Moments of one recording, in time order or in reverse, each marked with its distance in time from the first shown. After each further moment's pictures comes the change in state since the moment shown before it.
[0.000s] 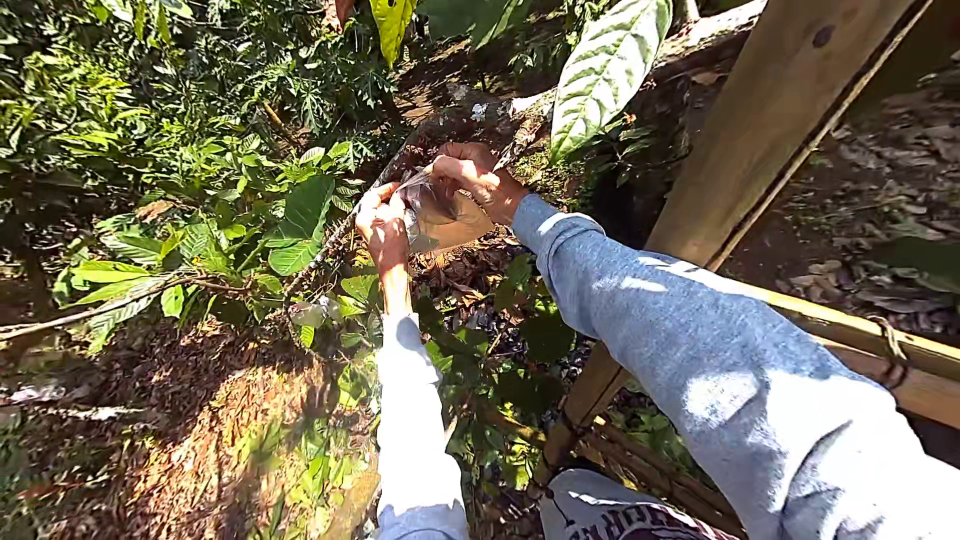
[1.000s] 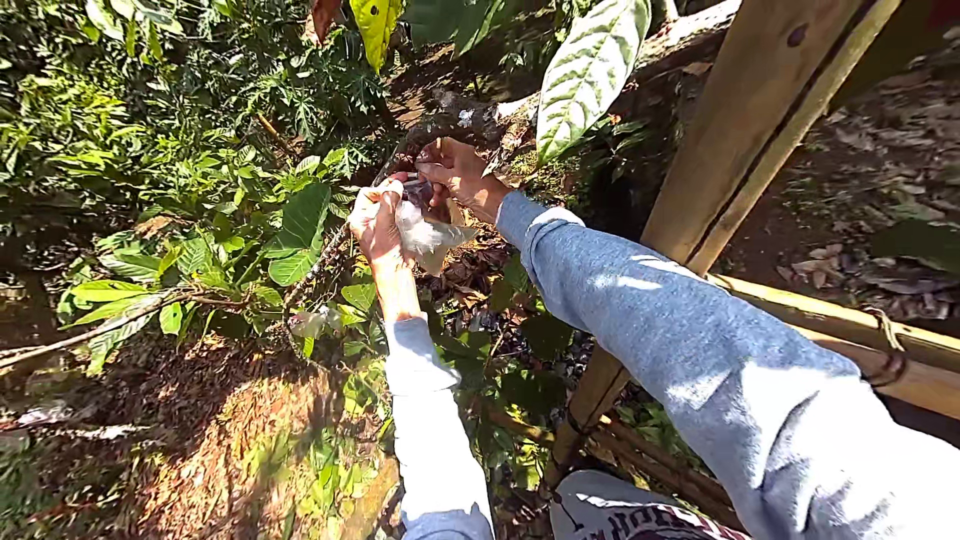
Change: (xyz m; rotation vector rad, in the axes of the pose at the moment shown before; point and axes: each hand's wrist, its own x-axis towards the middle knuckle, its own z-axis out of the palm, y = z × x) left_hand -0.016 0.050 0.002 -0.715 -0.033 -0.108; right_hand 0.000 -0.028 0.007 0.044 0.042 0.255
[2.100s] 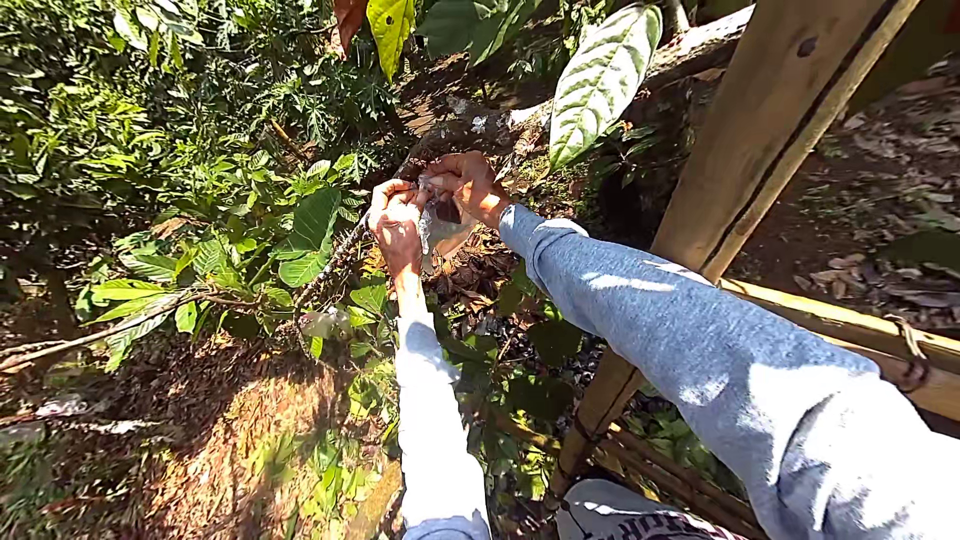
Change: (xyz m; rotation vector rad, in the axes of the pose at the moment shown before) left_hand 0.028 -0.044 -0.026 0.498 -0.055 0.208; right_hand 0.005 0.011 0.001 -0.292 0.032 -0.096
